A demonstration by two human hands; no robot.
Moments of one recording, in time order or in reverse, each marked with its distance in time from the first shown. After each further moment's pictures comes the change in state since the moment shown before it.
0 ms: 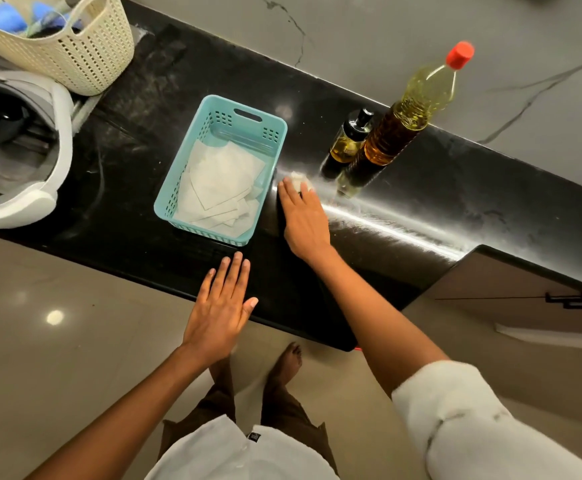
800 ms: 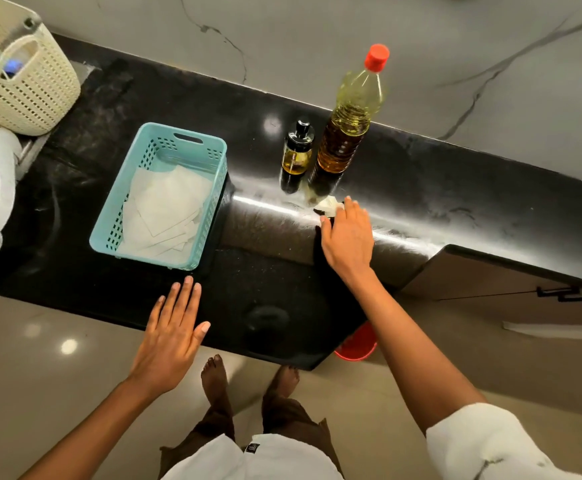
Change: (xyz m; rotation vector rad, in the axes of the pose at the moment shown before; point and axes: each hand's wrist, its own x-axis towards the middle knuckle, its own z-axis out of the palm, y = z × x) left_hand 0.000 0.001 -0.004 -0.064 -0.014 -0.021; right_hand -0.049 0.162 -0.002 0.138 0.187 0.421
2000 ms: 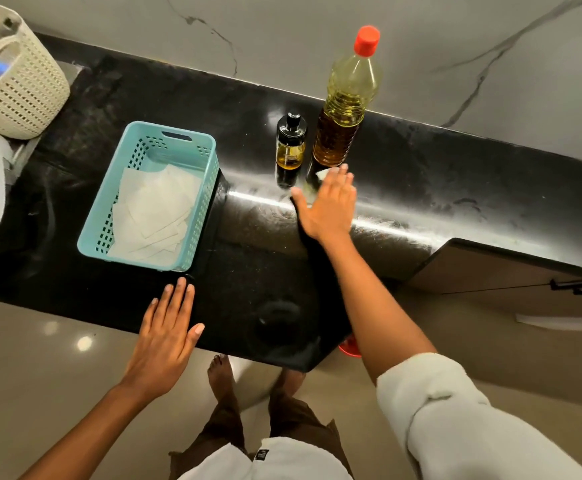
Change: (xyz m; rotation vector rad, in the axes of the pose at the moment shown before) left_hand 0.003 0.004 -0.004 0.001 -0.011 -0.014; right_hand 0.052 -0.031 0.010 0.043 -0.238 0.120
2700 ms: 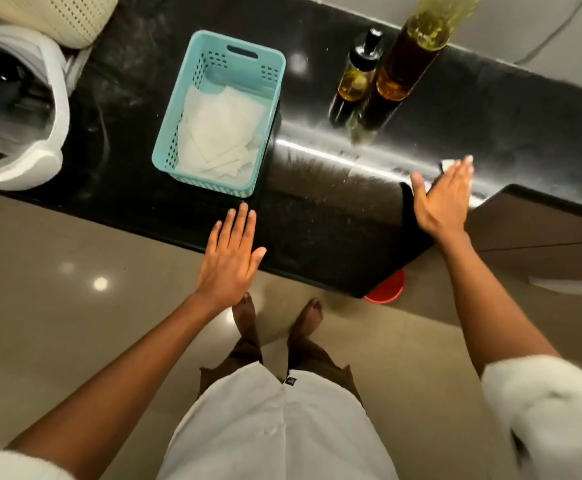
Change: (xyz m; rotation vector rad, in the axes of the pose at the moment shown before) left_hand 0.000 -0.003 0.003 0.014 -0.008 0.031; right_hand -0.094 0.107 -0.007 0.049 0.026 0.143
